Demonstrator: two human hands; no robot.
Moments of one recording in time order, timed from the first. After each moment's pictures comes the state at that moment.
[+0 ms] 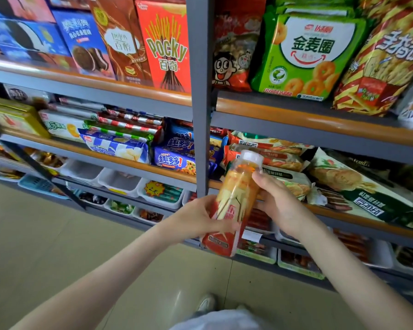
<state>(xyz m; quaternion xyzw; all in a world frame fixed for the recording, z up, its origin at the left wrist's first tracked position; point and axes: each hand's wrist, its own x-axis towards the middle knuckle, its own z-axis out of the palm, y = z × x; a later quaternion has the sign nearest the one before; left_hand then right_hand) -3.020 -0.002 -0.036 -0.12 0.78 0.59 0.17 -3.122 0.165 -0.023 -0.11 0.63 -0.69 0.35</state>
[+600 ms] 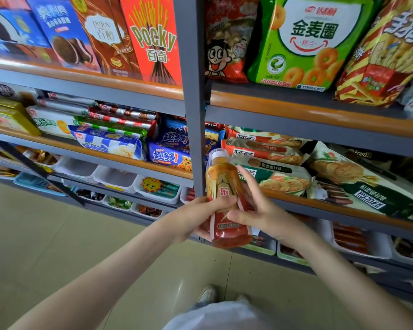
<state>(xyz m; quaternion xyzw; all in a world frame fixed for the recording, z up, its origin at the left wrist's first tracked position) -3.040 0.003 -0.044 -0.22 0.65 0.69 0.23 -3.116 0.167 -0.046 -0.25 0.68 -0.56 0.41</state>
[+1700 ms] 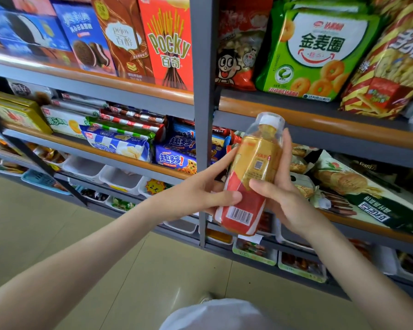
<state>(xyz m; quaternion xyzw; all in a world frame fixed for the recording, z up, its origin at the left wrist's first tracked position) -3.041 -0.017 0.007 0.01 0.70 0.70 0.16 -3.126 0.168 -0.010 -0.29 0.59 -0.70 0.27</state>
